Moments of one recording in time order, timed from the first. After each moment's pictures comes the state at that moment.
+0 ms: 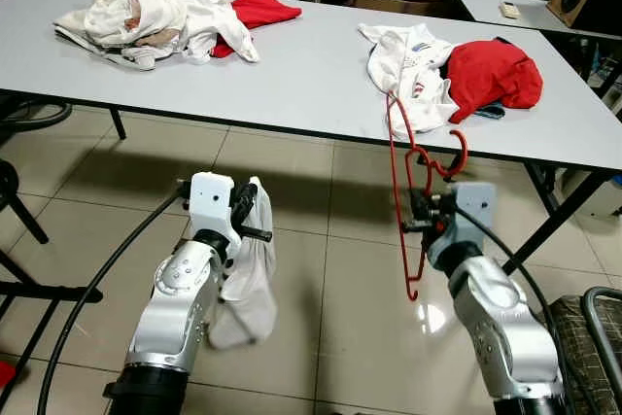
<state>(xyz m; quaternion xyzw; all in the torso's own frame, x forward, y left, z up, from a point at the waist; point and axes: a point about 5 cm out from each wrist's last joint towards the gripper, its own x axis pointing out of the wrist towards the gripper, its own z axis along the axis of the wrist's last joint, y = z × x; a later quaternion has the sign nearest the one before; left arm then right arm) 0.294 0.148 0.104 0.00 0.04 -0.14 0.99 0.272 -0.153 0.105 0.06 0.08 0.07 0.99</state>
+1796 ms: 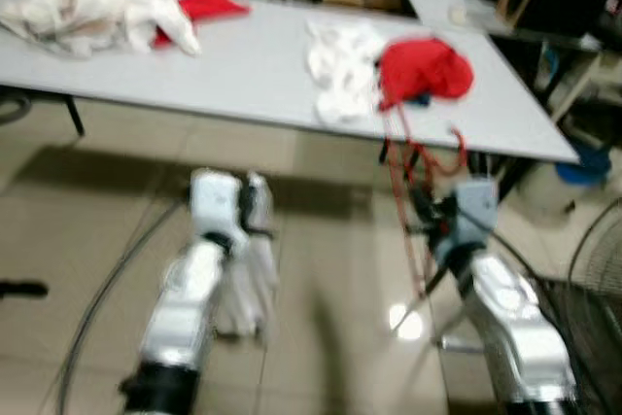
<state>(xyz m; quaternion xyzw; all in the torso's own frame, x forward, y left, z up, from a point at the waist) 0.297 0.132 0.097 -0.01 0.03 -0.14 0.99 0.271 -0.163 0.110 0.02 0.07 0.09 0.99</state>
